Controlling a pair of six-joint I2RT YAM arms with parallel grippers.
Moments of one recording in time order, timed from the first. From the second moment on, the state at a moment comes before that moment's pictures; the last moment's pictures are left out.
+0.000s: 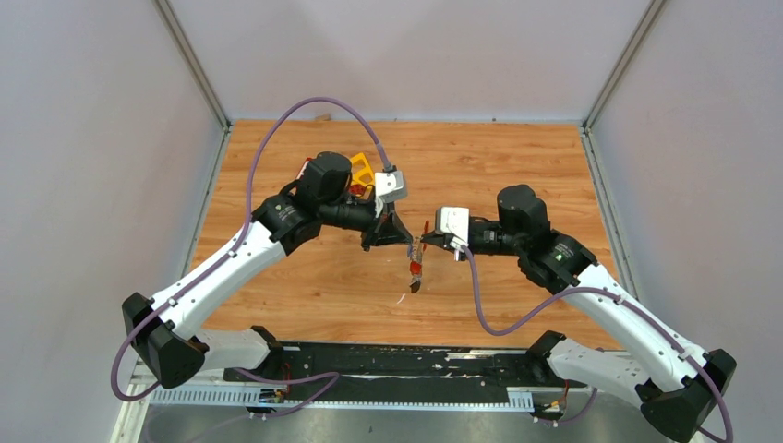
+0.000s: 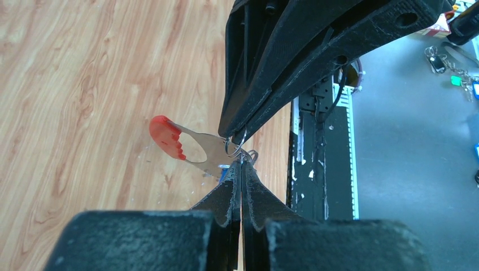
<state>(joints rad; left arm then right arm) -0.73 1.25 1.25 -0.50 0.77 0.17 0.71 0.96 0.98 -0.37 -0.63 -0.65</state>
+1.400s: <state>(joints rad) -0.73 1.24 1.24 -0.48 0.73 0.17 0.71 0.94 0.96 -0.36 -0.64 -0.68</state>
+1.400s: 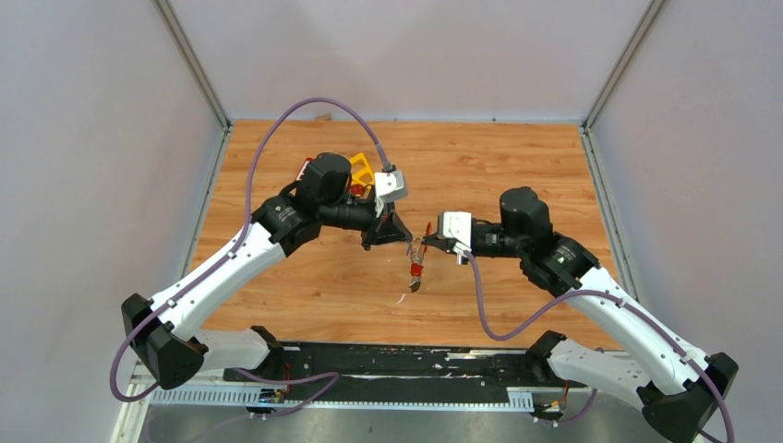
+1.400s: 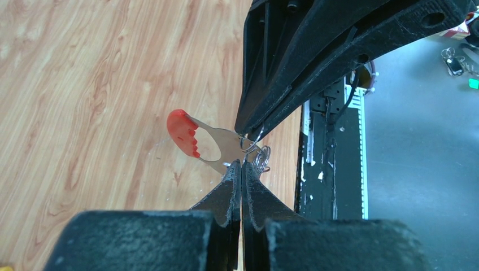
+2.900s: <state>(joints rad) -0.72 1.28 1.24 -0.52 0.77 0.31 0.66 0.92 0.96 -0.35 -0.75 -0.59</state>
